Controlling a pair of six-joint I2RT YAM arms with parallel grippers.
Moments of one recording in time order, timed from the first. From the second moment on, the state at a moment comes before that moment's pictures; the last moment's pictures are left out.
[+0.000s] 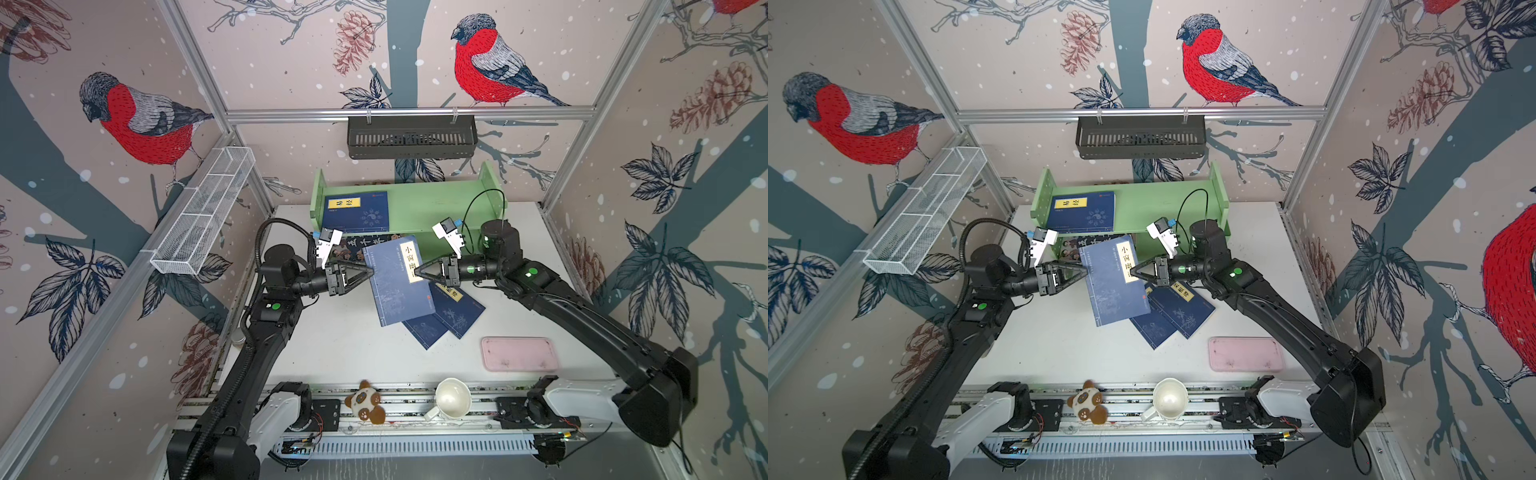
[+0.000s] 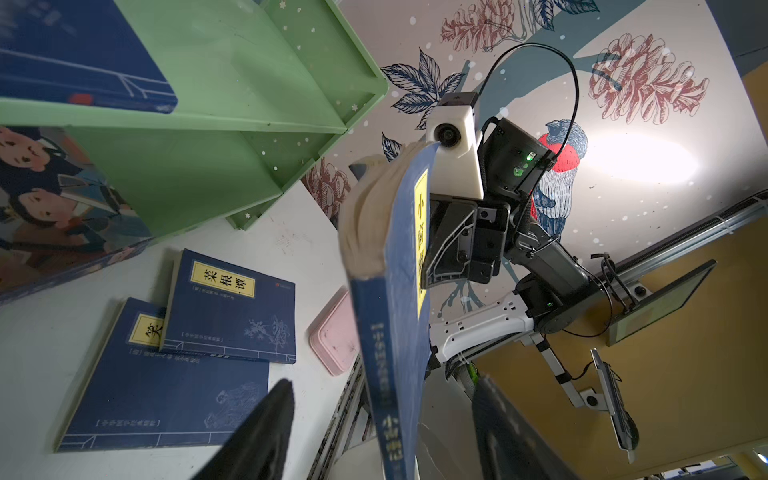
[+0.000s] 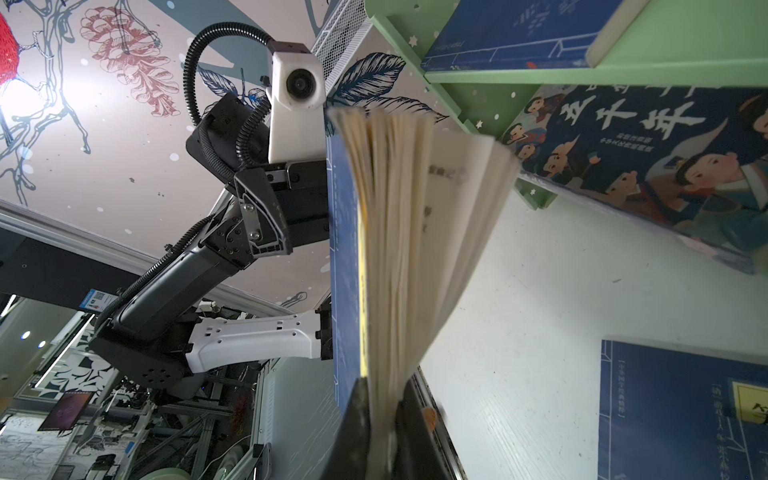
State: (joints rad) left arm -0.11 0.98 0.76 0.10 1.25 -0.73; right arm 0.63 1.27 1.13 -0.22 -0.87 0.53
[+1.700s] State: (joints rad) left arm -0.10 1.15 1.06 0.38 0.80 -1.20; right arm 0.77 1.20 0.92 0.43 -0.47 0.92
